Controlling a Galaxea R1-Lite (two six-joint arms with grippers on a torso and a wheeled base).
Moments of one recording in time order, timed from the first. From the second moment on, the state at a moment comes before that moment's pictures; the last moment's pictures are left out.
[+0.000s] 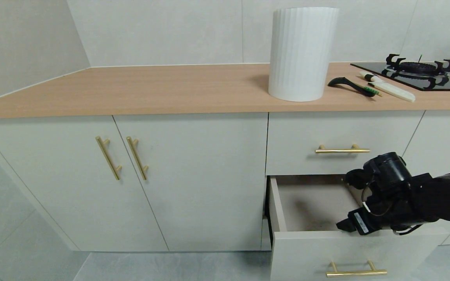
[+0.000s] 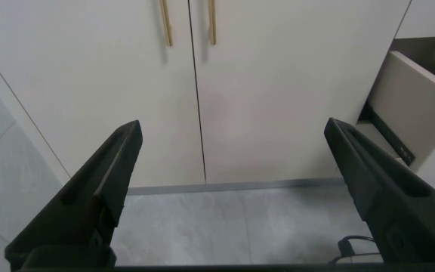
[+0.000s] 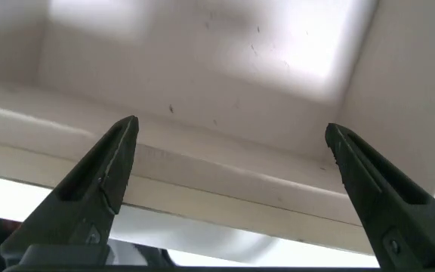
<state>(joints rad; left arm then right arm) -0.01 0.00 0.00 0.00 -0.04 0.01 0.28 1.86 -0.84 -0.01 -0.12 -0.09</state>
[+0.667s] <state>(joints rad) -0.01 0.00 0.00 0.00 -0.04 0.01 0.35 1.76 -0.85 0.37 -0.13 -0.19</state>
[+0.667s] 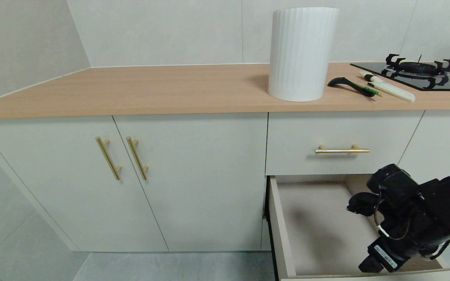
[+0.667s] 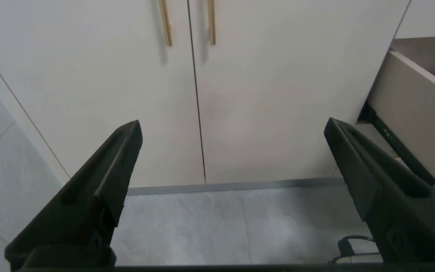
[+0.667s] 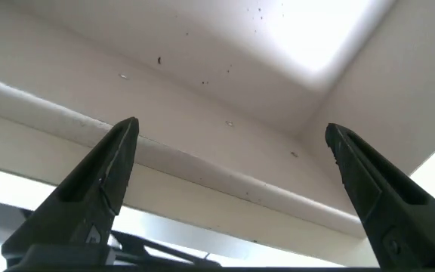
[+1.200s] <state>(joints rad) -0.01 0.00 0.00 0.00 -0.04 0.01 0.39 1.74 -0.84 0.47 -0.16 -0.21</state>
